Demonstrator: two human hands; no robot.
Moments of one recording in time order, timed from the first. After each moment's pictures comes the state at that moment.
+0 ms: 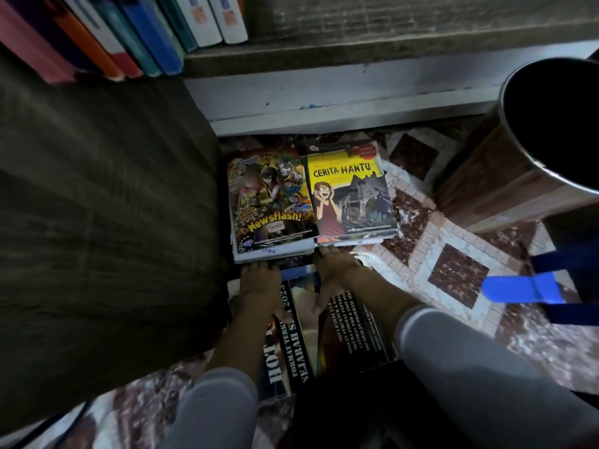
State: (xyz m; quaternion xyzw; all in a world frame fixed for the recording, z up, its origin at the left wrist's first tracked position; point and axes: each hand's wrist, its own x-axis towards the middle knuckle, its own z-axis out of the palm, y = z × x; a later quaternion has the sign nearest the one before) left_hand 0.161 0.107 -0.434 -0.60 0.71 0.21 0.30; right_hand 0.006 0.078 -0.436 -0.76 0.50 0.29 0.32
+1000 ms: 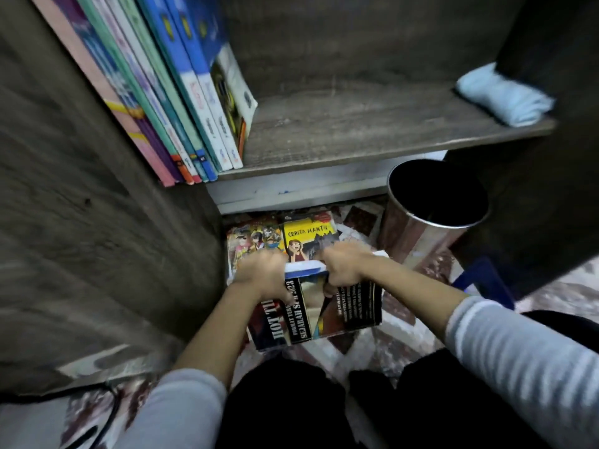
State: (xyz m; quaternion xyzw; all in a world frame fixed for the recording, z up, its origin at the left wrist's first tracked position) left_hand 0.113 0.134 -0.231 -0.55 0.82 0.08 0.13; right_hand -0.055 0.135 -0.216 -0.81 0.54 0.15 0.16
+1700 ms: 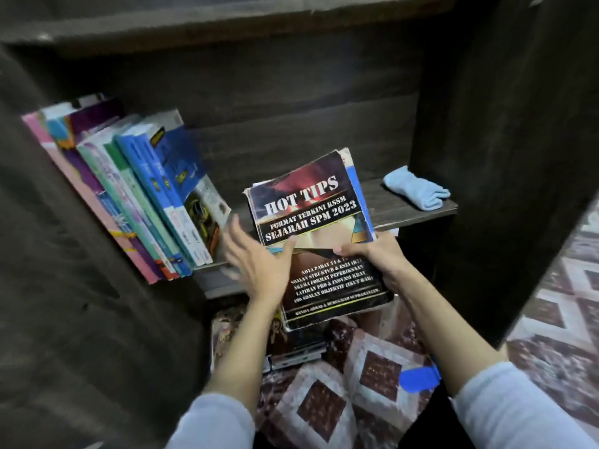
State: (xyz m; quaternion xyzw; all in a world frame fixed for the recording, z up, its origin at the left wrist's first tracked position) left_hand -0.004 0.133 -0.095 -0.71 0.54 0.11 -0.44; right_hand -0.179 0.152 -0.098 -0.38 0.56 -0.54 0.50
